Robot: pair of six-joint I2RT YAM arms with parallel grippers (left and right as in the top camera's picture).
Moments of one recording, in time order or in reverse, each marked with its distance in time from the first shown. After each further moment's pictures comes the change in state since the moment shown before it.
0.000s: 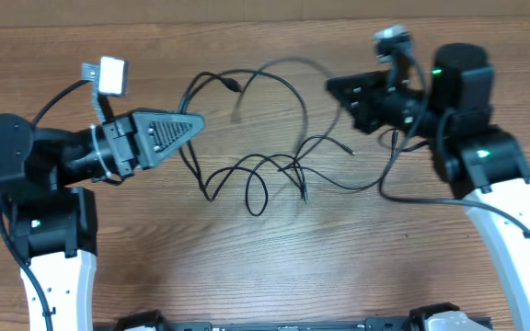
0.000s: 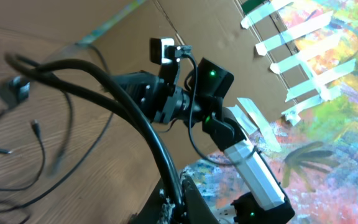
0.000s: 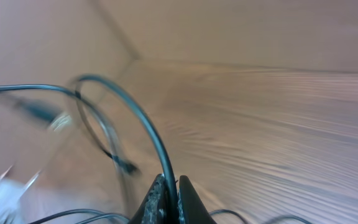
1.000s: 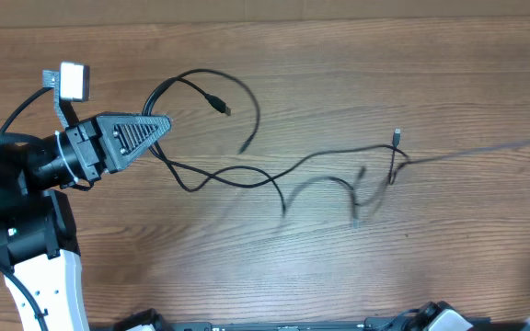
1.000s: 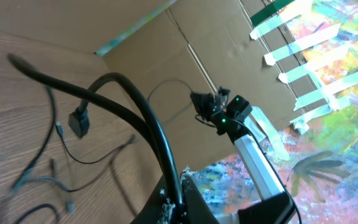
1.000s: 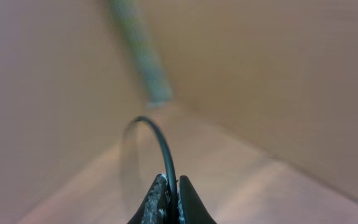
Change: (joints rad) left arm 0.168 0.000 0.000 0.003 0.108 -0.005; right arm -0.990 0.002 0.000 0.120 0.544 -0.013
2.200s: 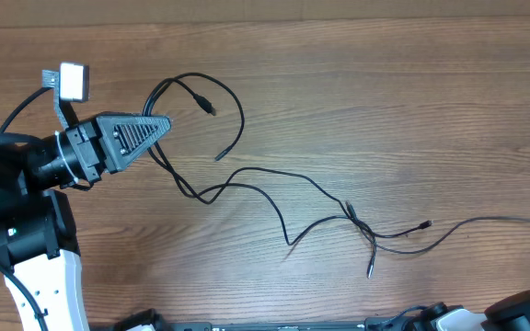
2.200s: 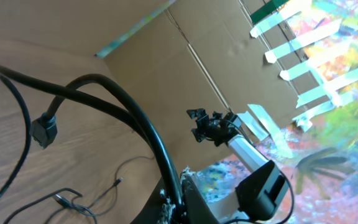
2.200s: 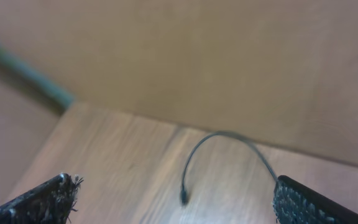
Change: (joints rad) left arm 0.000 0.000 0.000 0.000 0.001 0.025; right arm -0.315 0.203 0.000 -0.009 -0.095 0.082
